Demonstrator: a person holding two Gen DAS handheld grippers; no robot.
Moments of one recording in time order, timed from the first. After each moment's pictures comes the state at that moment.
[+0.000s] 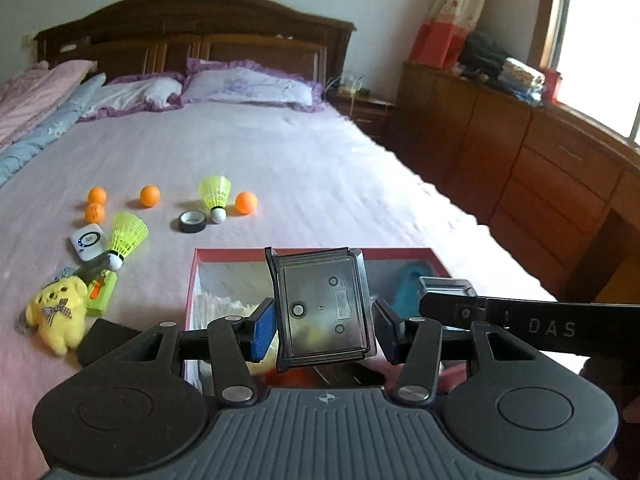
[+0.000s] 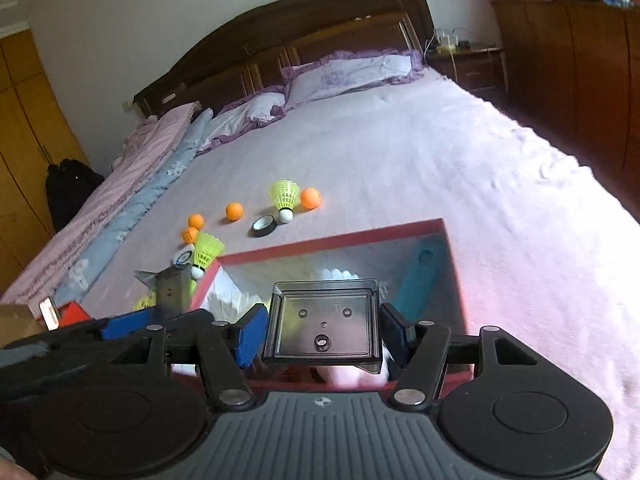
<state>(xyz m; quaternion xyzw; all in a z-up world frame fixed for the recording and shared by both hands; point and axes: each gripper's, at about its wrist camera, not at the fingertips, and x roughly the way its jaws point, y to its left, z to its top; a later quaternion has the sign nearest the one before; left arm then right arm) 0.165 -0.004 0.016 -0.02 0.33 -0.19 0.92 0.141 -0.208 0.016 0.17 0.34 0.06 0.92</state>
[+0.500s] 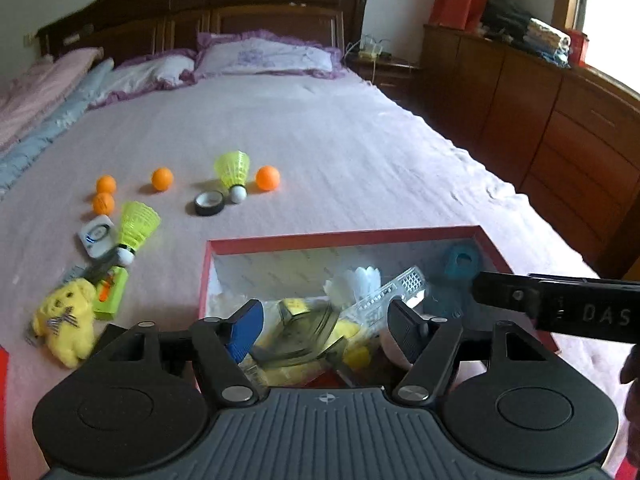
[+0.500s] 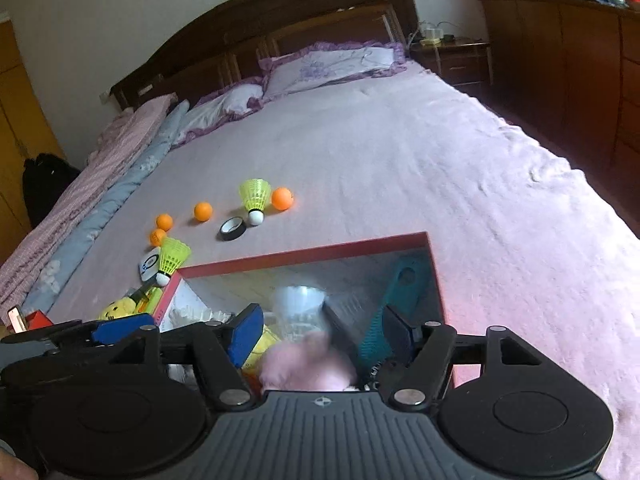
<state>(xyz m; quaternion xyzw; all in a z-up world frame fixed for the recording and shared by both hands) 0.190 -0.009 0.003 0.03 0.37 -0.15 0.92 0.175 -0.214 0.000 0.16 0.35 0.03 0.92</state>
